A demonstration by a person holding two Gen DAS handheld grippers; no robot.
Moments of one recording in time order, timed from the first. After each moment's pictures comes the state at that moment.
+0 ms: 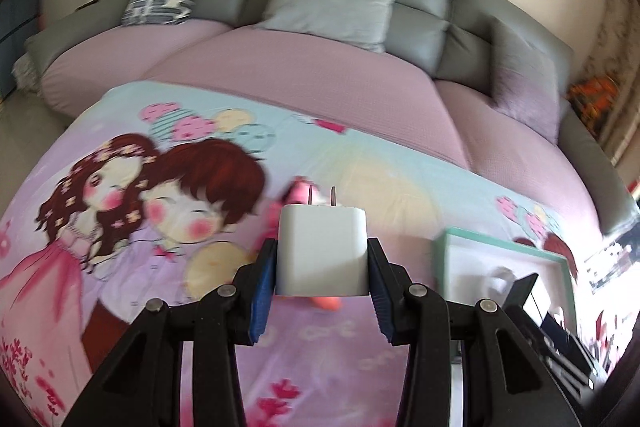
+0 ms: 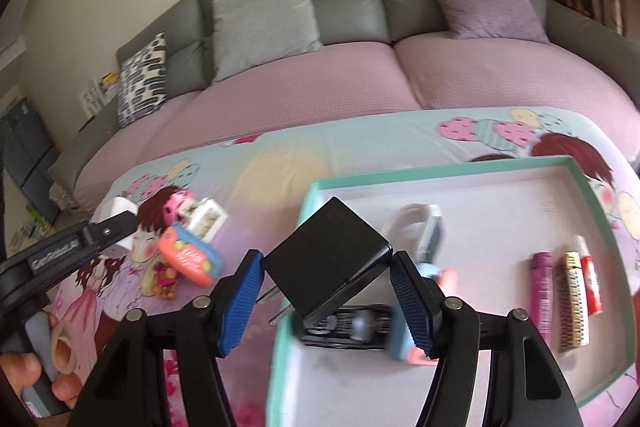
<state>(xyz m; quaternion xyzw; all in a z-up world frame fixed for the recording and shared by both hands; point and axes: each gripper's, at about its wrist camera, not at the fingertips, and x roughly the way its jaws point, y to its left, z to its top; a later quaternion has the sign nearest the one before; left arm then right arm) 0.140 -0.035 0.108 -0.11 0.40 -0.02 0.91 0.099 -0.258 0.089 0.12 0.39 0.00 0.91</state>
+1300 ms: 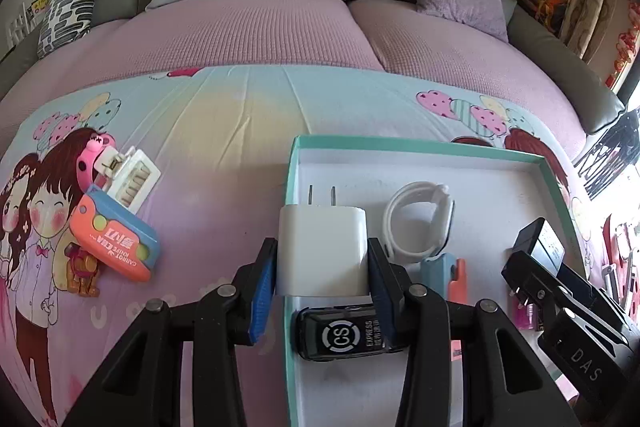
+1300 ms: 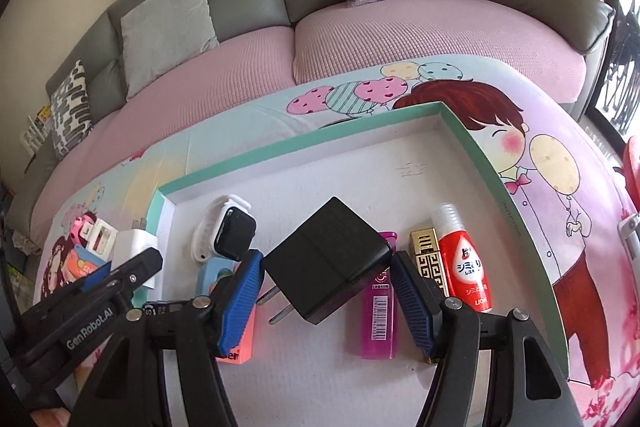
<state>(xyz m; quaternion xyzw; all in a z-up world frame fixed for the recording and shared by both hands) 0.155 -0.175 0.054 -0.01 0.47 -0.11 0.88 0.092 -0.354 0.058 0.15 0.43 -0.09 0.89</state>
